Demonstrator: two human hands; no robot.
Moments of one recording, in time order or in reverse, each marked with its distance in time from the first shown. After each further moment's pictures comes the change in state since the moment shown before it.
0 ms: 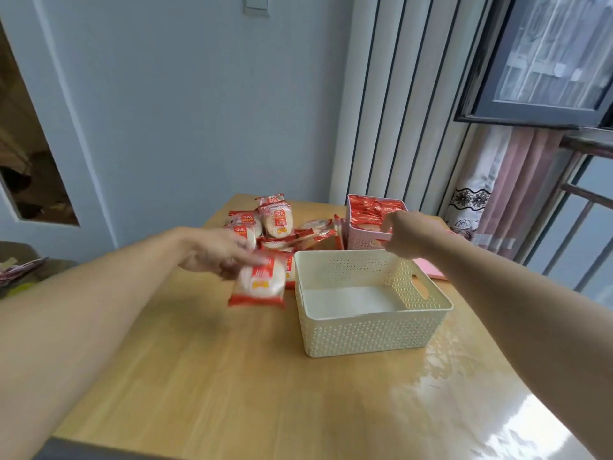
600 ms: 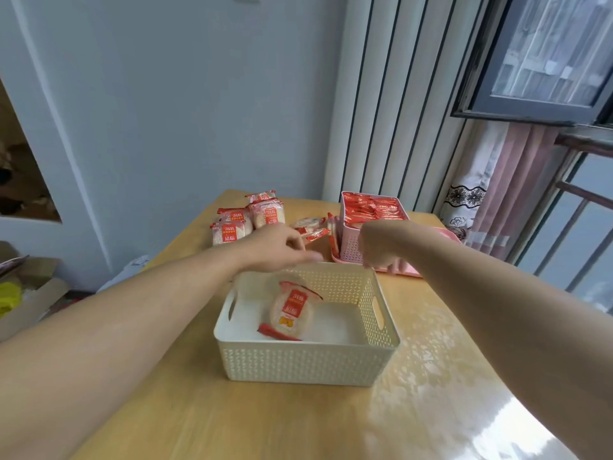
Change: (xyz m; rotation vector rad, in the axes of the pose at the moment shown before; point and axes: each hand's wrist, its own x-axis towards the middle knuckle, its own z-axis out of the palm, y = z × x) left_hand 0.043 0.049 0.065 0.486 0.285 0.358; right_hand -0.006 -0.041 -0.019 -0.028 -0.376 -0.082
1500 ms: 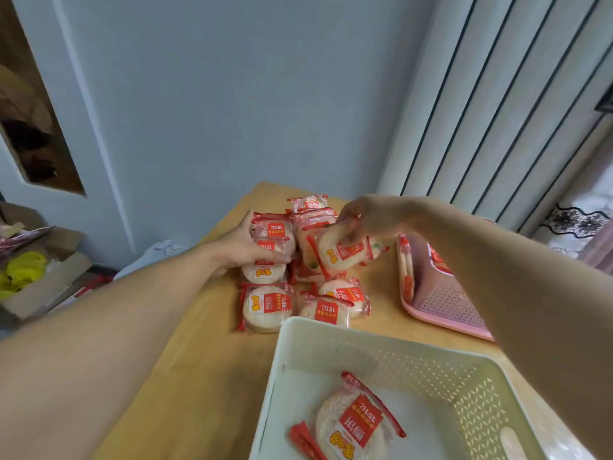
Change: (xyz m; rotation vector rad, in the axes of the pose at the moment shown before) left_hand 0.113 -0.213 -0.035 -0.641 0.146 -0.390; right_hand 0.211 -0.074 -0.052 0.263 -0.017 -0.361
